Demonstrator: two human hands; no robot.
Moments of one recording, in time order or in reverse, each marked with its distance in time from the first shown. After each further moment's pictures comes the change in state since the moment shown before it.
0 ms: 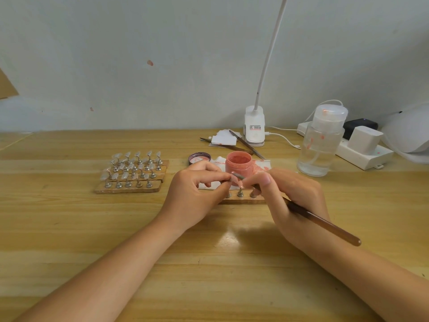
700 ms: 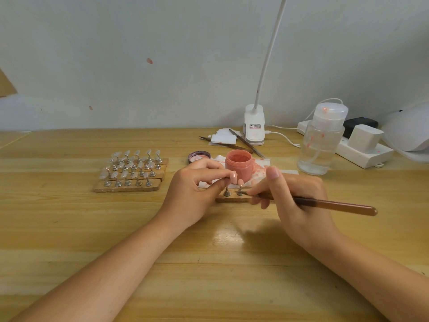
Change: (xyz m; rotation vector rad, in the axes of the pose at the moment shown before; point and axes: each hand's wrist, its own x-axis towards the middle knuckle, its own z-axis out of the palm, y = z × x) left_hand 0.001 -0.004 0.001 0.000 -0.037 0.076; right_hand -0.001 -0.002 0.000 0.209 0.005 0.181
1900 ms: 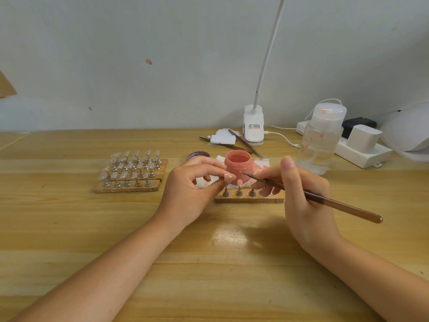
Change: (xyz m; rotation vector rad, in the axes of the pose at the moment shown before) left_hand 0.000 -0.001 0.000 -0.001 0.107 -0.050; right_hand 0.000 -0.006 0.002 0.116 0.164 0.106
